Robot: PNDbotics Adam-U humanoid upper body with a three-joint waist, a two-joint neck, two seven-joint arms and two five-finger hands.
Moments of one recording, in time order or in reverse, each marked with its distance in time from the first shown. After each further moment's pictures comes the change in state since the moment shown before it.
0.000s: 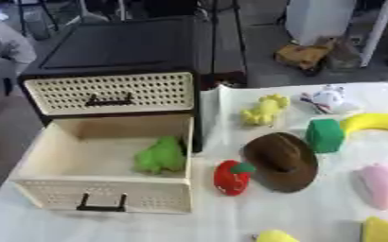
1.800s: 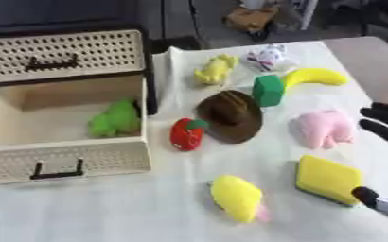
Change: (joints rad) left arm 0.049 -0.016 -0.001 -0.003 0.142 -0.426 0.185; right arm 0.106 -0.004 0.077 0.000 0.387 -0.058 0.465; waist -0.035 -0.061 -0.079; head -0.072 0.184
